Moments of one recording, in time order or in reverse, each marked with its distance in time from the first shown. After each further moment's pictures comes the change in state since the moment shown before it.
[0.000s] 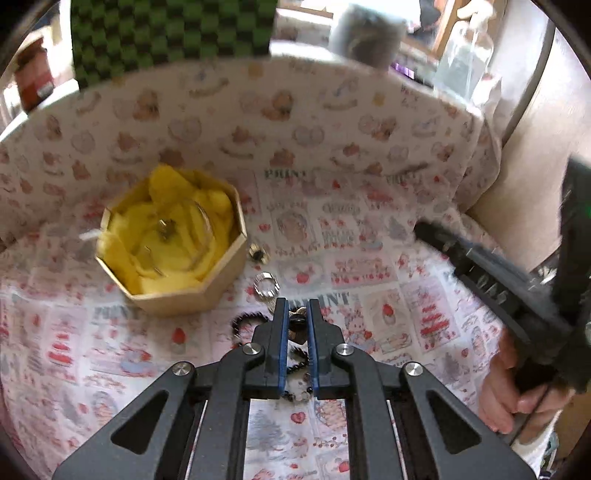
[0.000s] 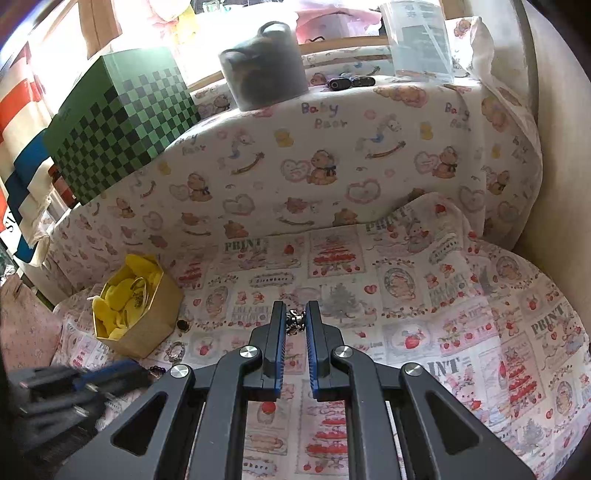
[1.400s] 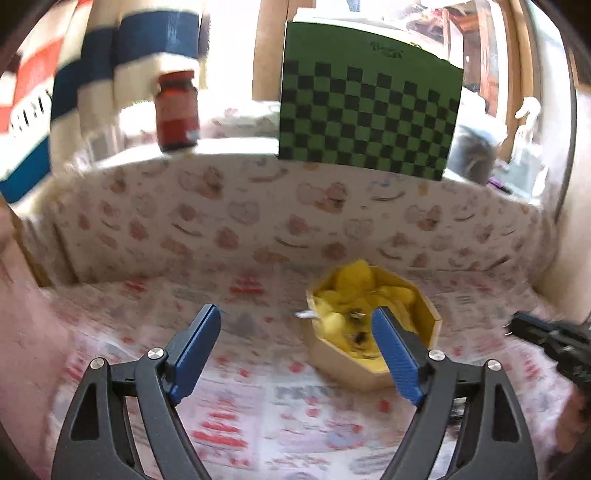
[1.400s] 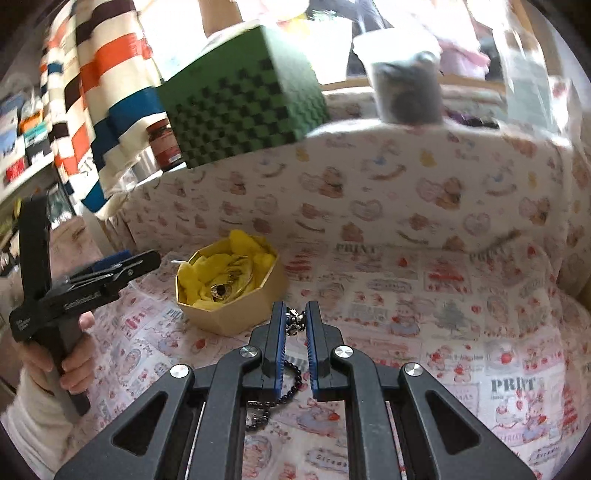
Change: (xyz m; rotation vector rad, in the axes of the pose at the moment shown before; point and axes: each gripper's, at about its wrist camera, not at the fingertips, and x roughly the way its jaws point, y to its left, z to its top) left arm -0.036 0.128 -0.018 -0.040 -0.416 0.224; right arm -0.013 0.073 -0.025 -0.249 -0.090 0.243
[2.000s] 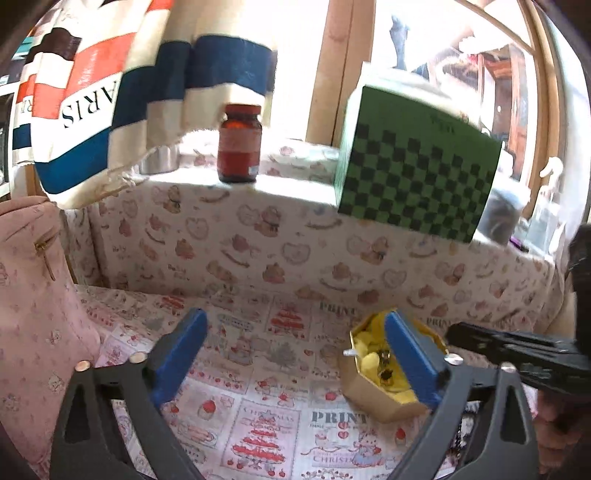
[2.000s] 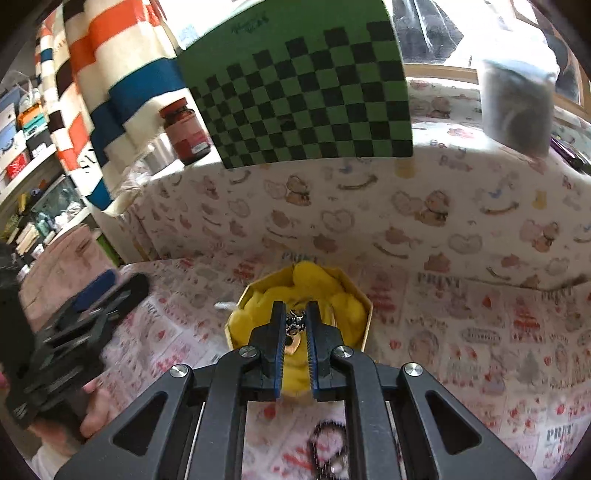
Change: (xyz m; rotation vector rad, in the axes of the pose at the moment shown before) left arm -0.027 0.041 0.011 -0.159 -0.128 0.053; right arm 0.073 0.068 0.057 0.006 0.119 0.061
